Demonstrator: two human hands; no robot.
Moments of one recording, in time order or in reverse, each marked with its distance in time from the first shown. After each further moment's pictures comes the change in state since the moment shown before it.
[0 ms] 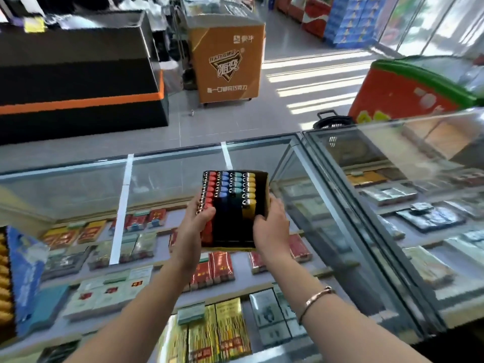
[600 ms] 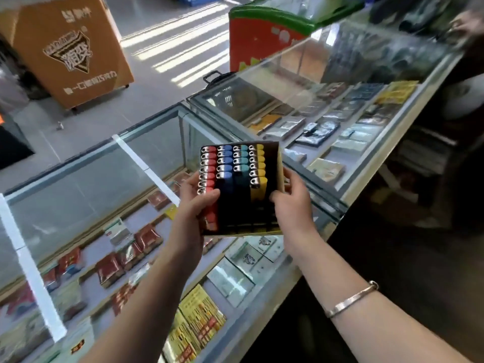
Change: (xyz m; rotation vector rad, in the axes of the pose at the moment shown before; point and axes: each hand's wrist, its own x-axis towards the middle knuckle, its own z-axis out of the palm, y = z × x) left_hand -0.011 0.014 0.100 -0.166 -0.521 -0.222; right_hand -0.064 0.036 -0.109 0.426 0.515 0.242
